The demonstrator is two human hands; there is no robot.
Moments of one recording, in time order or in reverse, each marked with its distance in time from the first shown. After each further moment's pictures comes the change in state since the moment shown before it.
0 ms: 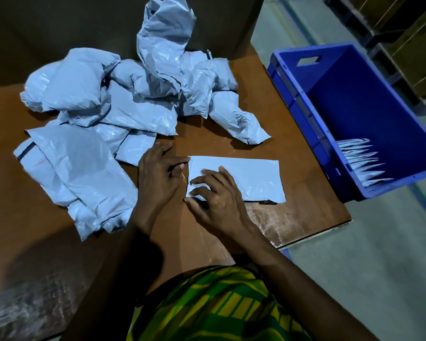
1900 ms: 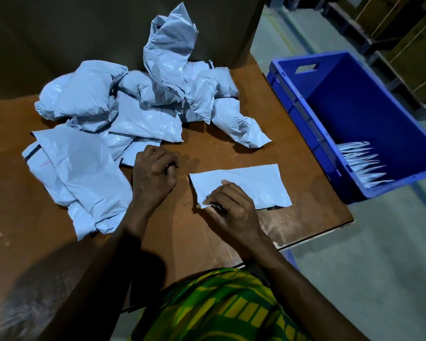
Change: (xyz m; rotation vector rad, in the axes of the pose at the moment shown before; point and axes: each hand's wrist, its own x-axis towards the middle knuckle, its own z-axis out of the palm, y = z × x) left_hand 0.001 0.010 -0.032 0.125 0.193 0.194; right_hand -0.017 -0.006 -0.031 0.251 0.114 -0.008
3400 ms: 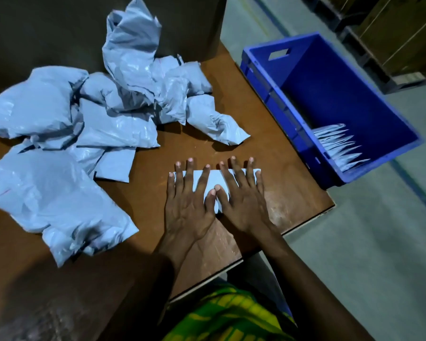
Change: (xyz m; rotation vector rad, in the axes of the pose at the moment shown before) left_hand -0.045 0.094 0.061 0.196 -0.465 -0.049; right_hand -0.006 0.039 -0.029 -0.480 -0.340 0.517
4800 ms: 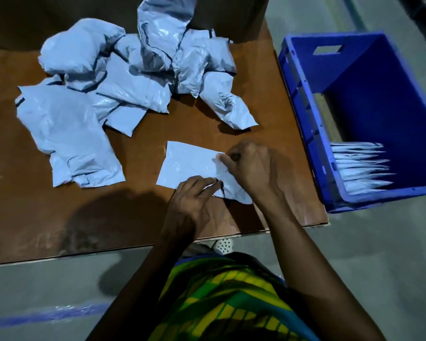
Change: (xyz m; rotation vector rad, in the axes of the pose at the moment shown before) left_hand -0.052 0.077 -0.001 -0.167 0.179 -0.012; right_hand 0.051 0.037 -0.055 0.271 0.104 -0.256
